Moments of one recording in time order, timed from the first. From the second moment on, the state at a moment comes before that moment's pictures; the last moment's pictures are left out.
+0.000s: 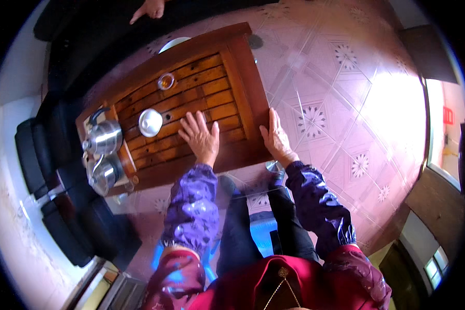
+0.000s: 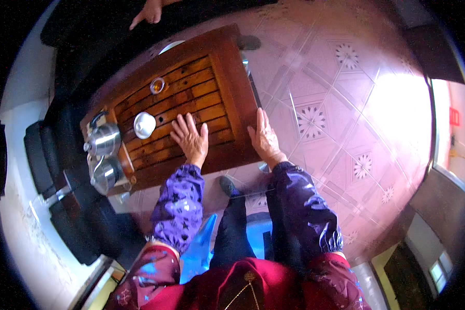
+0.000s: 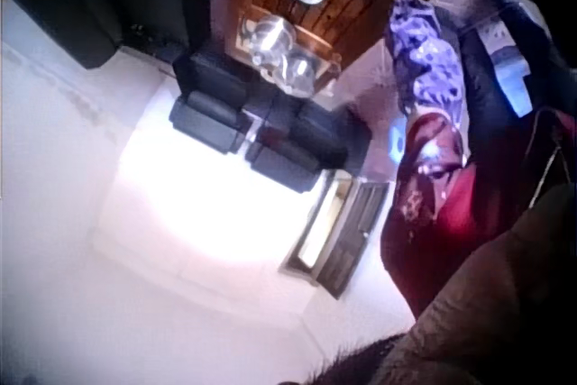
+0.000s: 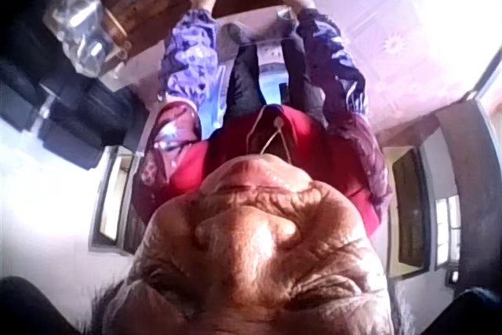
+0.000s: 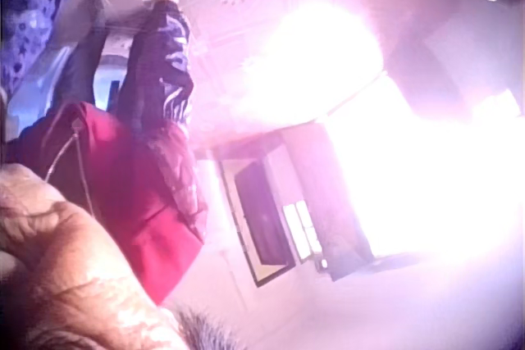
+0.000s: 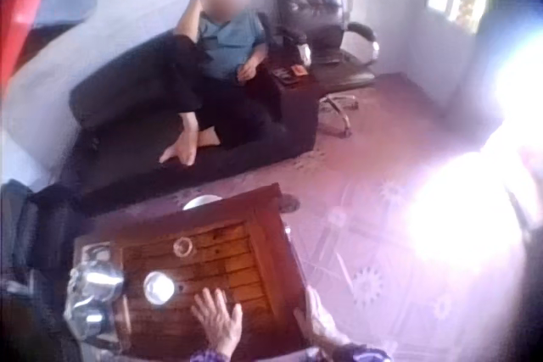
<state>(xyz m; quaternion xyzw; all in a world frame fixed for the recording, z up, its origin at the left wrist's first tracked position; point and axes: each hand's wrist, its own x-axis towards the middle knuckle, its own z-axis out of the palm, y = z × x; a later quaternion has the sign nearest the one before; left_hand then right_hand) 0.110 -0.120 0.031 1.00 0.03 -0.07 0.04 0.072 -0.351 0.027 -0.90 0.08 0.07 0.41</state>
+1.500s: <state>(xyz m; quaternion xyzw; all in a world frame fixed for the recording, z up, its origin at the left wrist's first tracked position) -0.003 -0.122 0.130 0.78 -0.05 -0.55 0.29 -0.222 -0.445 0.173 -0.87 0.25 0.08 0.43</state>
